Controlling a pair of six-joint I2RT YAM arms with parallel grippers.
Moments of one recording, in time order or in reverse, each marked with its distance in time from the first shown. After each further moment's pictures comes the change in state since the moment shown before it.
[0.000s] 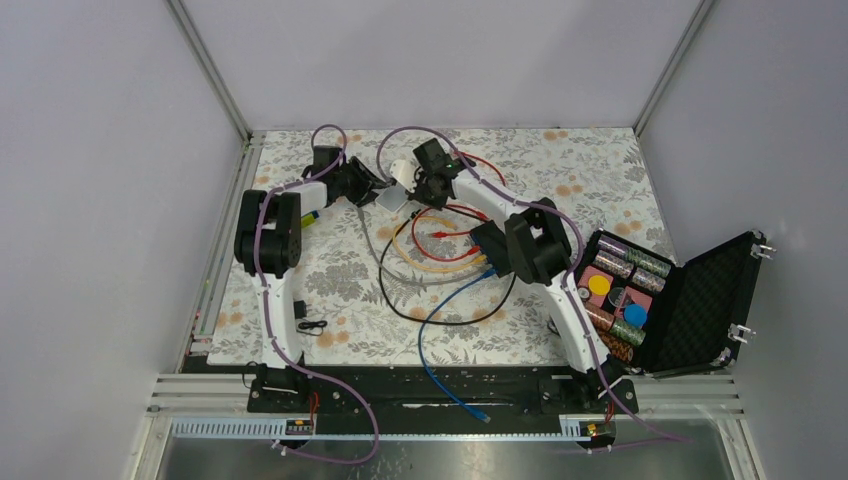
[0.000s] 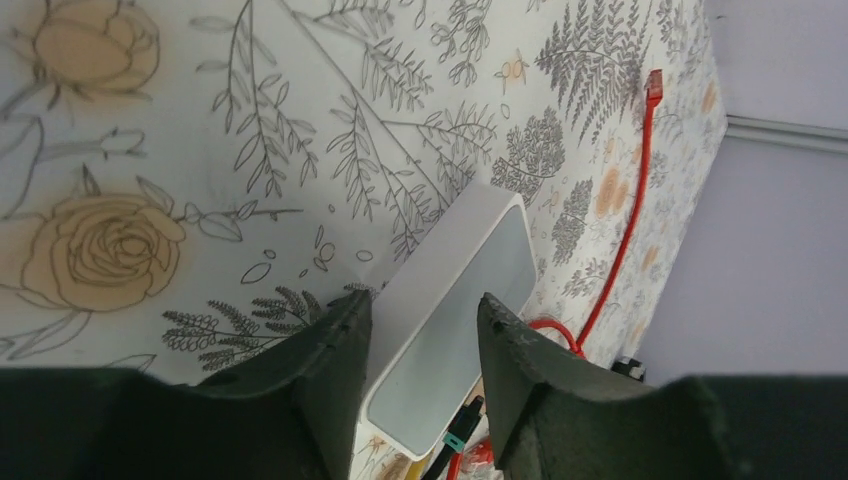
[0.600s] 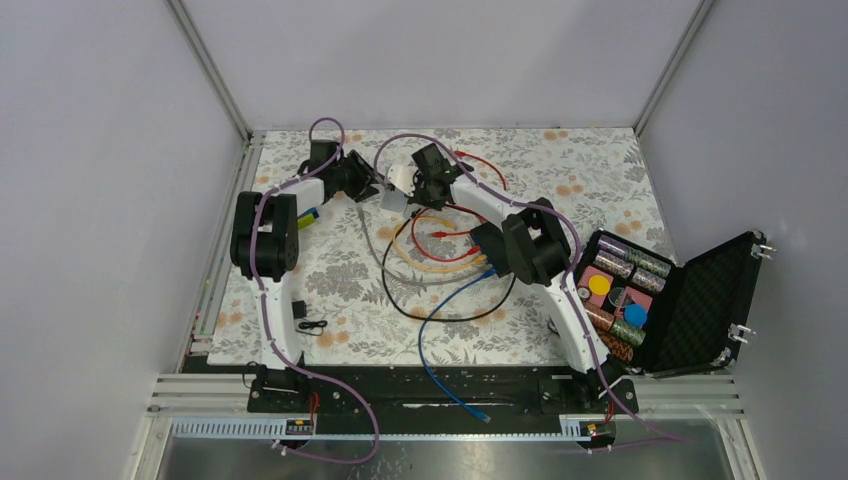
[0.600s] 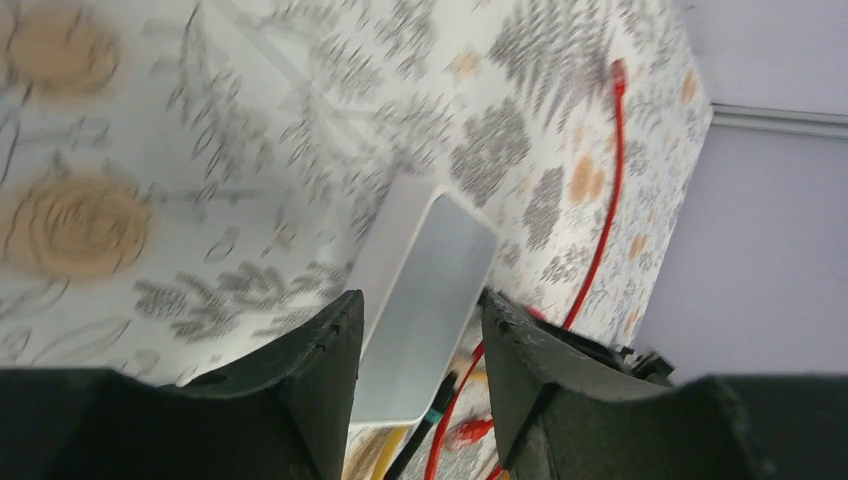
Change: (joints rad) left arm 0.002 -0.056 -0.046 -0.019 0.010 0.010; right arm 0.012 0.009 -0.051 0.089 0.046 -0.087
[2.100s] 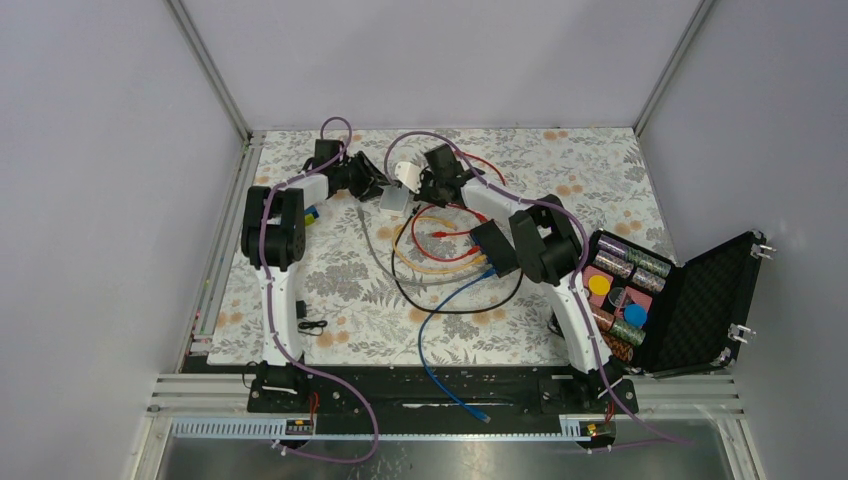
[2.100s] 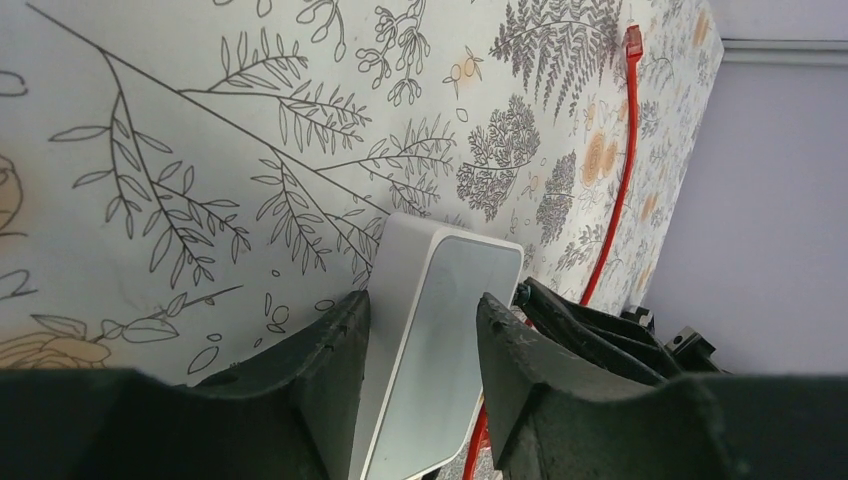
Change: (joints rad) left arm 0.002 0.154 0.183 -0.051 0.127 0.090; right arm -0.037 -0.072 -0.180 0.245 -0.100 -0.036
